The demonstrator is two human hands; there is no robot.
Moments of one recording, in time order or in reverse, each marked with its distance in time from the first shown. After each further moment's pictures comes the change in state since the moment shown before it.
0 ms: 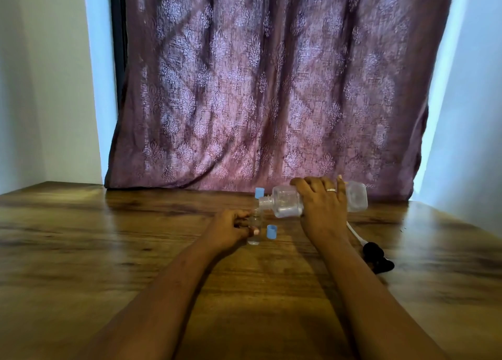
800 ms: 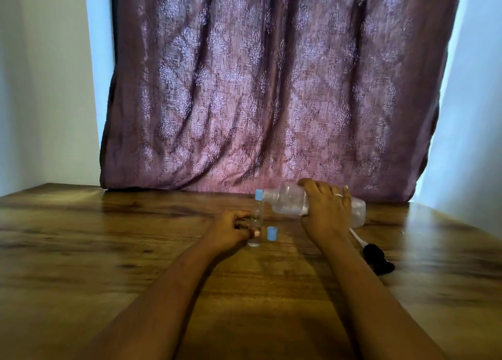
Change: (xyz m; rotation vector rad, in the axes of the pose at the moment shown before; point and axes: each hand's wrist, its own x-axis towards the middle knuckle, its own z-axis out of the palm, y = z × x) left_hand 0.000 -0.001 0.001 -0.090 0.004 0.012; right_hand 0.000 0.008 0.004 0.099 -0.093 0.126
